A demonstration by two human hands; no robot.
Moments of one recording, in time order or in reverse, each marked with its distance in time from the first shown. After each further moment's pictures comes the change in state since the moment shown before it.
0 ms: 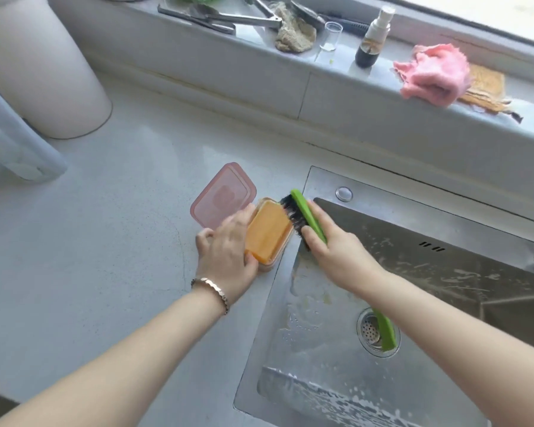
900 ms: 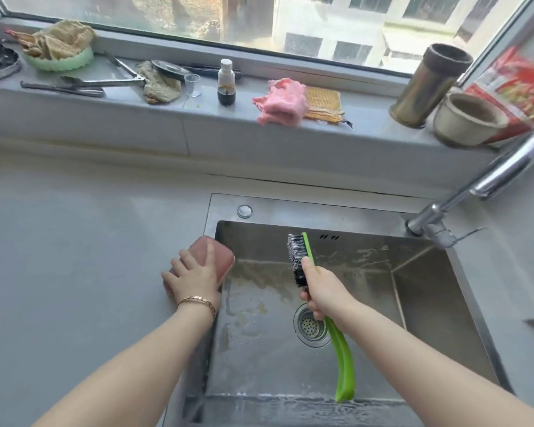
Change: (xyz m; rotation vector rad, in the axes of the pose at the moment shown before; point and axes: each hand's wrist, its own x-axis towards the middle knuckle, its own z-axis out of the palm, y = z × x) left_hand 0.017 0.099 0.060 0.619 -0.536 -0.189; right_hand -0.080 0.098 -0.049 0.670 0.145 0.568
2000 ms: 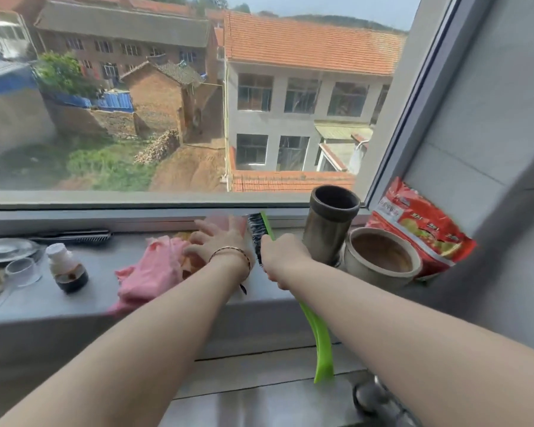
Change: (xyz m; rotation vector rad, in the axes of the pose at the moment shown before) left_hand 0.197 0.307 -0.289 -0.299 0.164 0.106; right_hand 0.151 -0.236 -0.227 -0.068 0.314 -0.258
